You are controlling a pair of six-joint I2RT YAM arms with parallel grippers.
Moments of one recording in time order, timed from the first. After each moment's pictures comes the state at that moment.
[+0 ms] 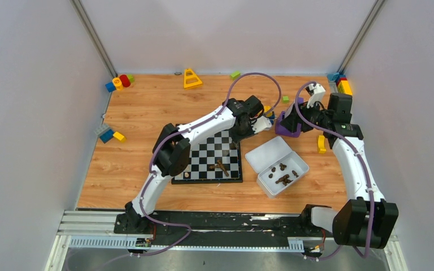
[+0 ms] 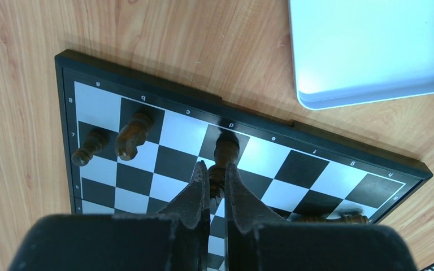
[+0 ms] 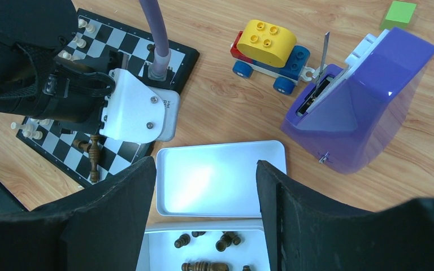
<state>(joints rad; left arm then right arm) -0.88 2.28 2.07 -1.06 0.03 0.39 -0.09 1.19 1.03 -0.47 -0.66 -0.09</state>
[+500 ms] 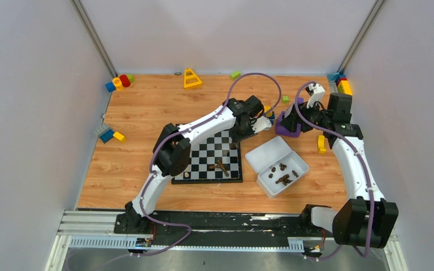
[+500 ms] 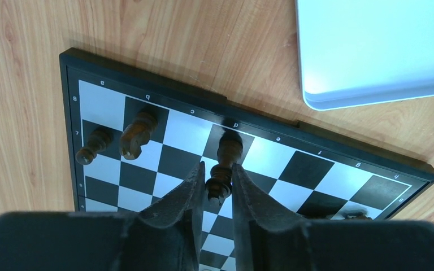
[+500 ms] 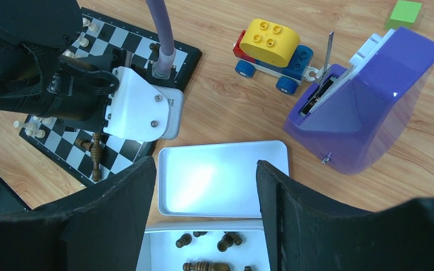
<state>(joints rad) -0.88 2.28 2.08 -1.06 0.01 0.39 -0.09 1.19 1.03 -0.47 -0.67 -0.09</state>
